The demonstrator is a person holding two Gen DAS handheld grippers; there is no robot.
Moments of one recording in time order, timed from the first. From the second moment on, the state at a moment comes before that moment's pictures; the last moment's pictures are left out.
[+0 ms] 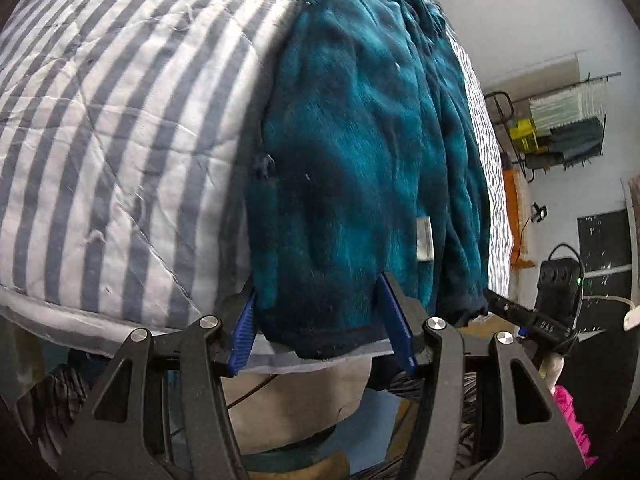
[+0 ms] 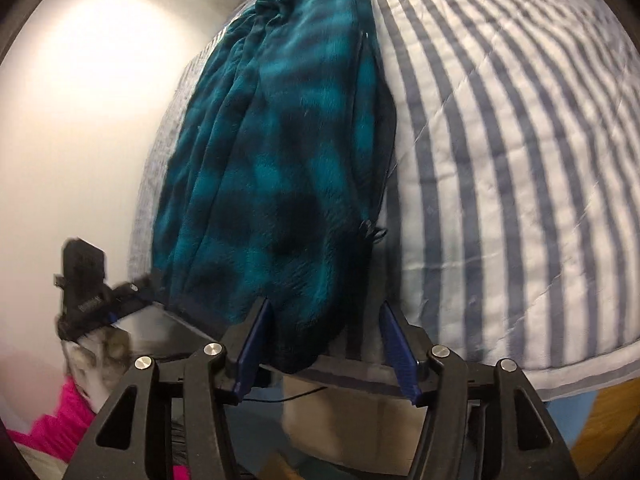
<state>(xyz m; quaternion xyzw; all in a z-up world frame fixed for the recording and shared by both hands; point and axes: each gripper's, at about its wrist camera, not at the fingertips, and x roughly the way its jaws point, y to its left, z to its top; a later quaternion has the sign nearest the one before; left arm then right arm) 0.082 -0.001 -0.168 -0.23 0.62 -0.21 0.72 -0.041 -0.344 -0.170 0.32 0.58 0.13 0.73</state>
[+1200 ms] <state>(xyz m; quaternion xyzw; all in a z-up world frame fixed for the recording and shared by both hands) 0.125 -0.027 -0.066 -0.24 0.54 -0.25 0.76 0.005 -0.348 -0.084 0.35 0.50 0.20 0.76</state>
